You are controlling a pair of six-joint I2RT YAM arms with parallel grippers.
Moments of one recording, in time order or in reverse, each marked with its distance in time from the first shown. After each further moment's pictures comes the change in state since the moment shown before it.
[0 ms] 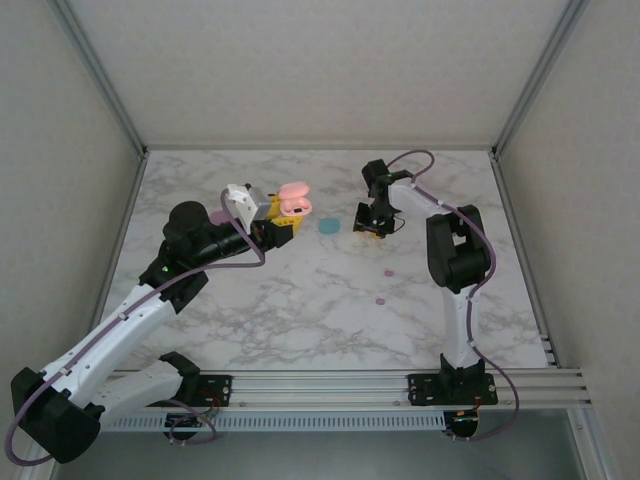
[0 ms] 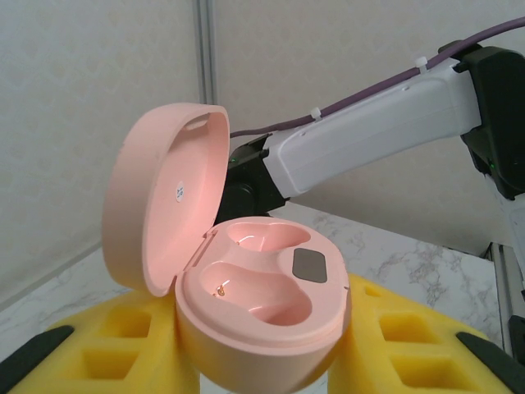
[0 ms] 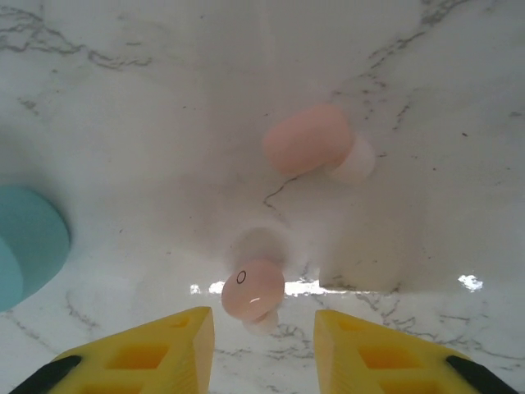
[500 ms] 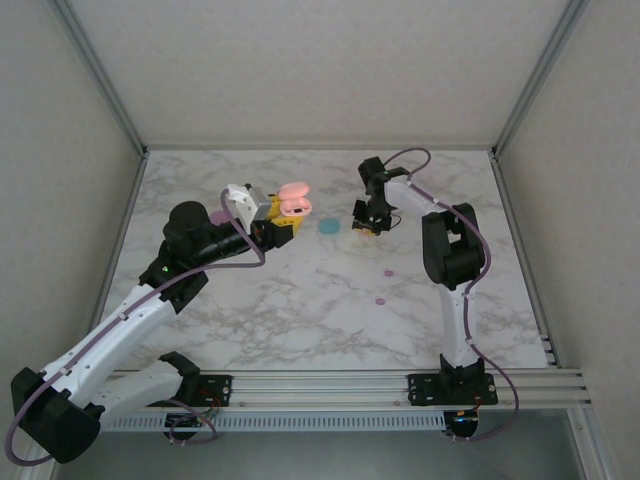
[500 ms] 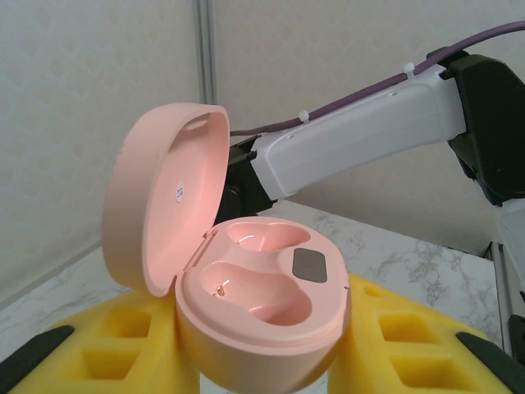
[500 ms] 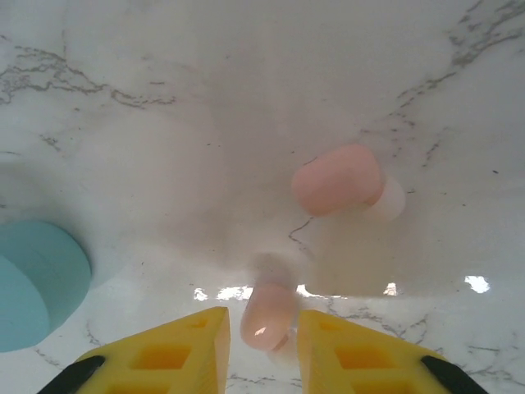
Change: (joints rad) left arm 0.000 0.000 0.000 -0.002 0.000 0.000; right arm 0.009 0.047 0.072 -0.020 0.007 0.024
